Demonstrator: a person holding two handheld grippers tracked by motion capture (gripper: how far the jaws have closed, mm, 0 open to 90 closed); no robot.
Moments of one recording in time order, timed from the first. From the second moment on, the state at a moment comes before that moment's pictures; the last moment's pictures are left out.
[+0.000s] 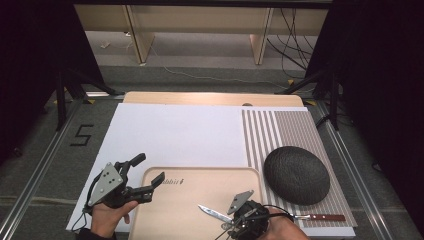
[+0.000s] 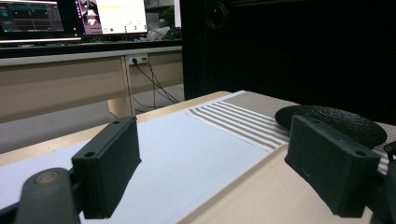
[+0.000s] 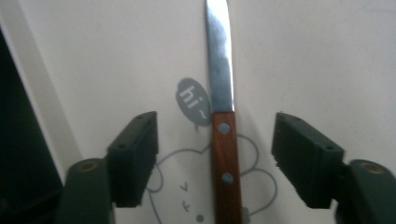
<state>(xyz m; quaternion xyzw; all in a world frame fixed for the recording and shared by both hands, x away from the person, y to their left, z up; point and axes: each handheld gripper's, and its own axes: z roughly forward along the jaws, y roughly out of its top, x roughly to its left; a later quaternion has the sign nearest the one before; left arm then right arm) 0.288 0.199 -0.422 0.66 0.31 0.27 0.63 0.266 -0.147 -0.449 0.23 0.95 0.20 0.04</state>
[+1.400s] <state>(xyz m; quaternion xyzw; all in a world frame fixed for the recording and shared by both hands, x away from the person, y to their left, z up) 0.288 0.201 -0.422 0.66 0.31 0.27 0.63 0.265 -0.129 -0.461 0.21 0.95 0.18 0.12</state>
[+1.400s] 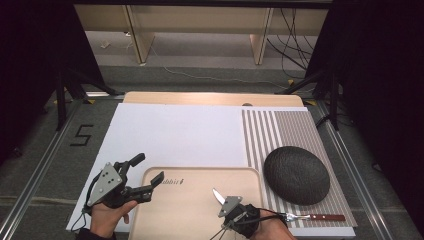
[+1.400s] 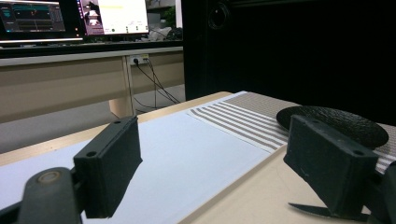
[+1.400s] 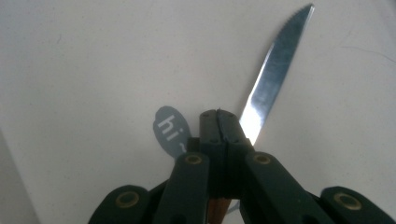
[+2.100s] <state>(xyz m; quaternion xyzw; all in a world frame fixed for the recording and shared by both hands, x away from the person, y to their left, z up) 0.287 0.201 -0.421 0.66 0.31 0.27 0.63 0.266 -0.154 -0.458 0.22 0.96 0.16 0.08</state>
